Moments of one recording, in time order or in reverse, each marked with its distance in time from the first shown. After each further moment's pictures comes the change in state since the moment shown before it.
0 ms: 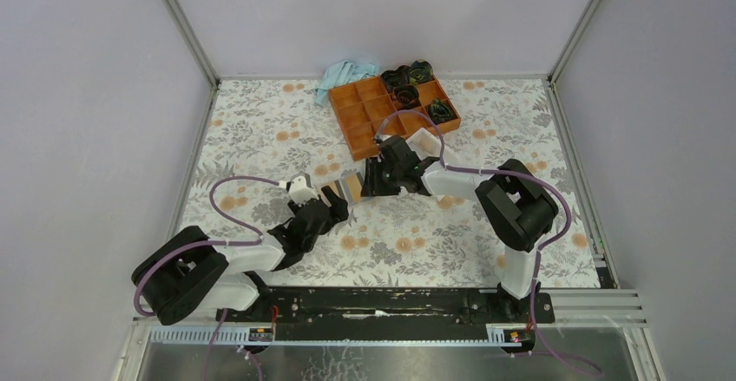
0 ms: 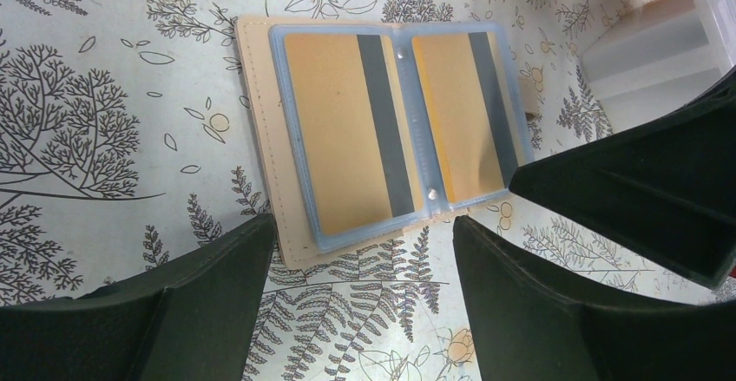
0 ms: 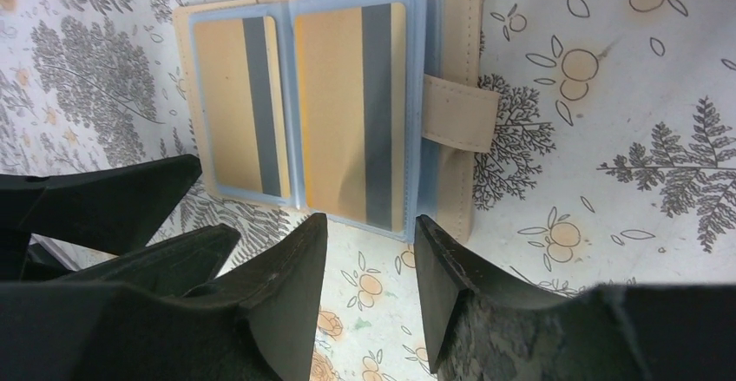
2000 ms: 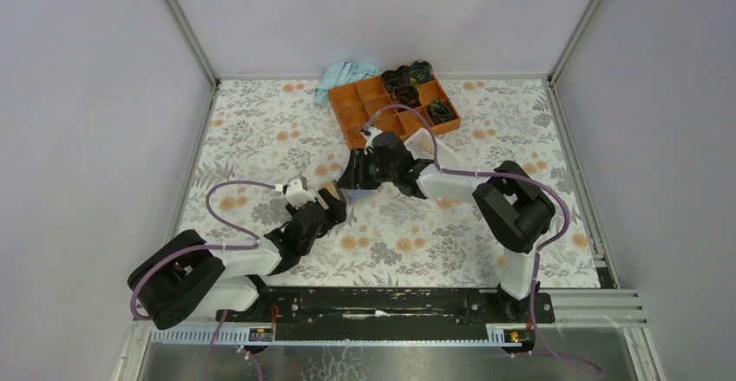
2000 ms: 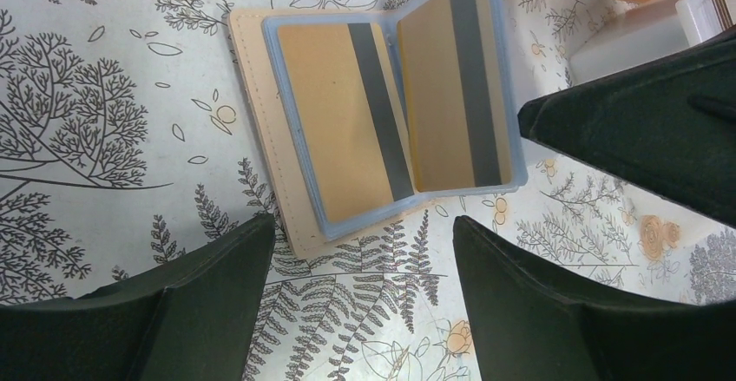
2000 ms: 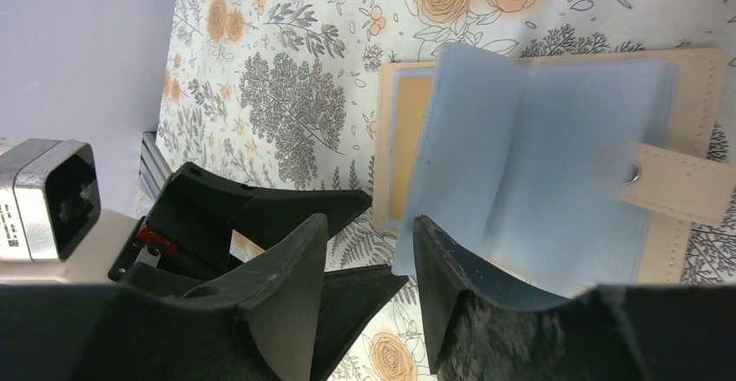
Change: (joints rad) left arm 0.000 -0.027 -0.044 0.047 0.004 -0.013; right arm 0.045 -0.001 0.015 0.262 -0.138 0.126
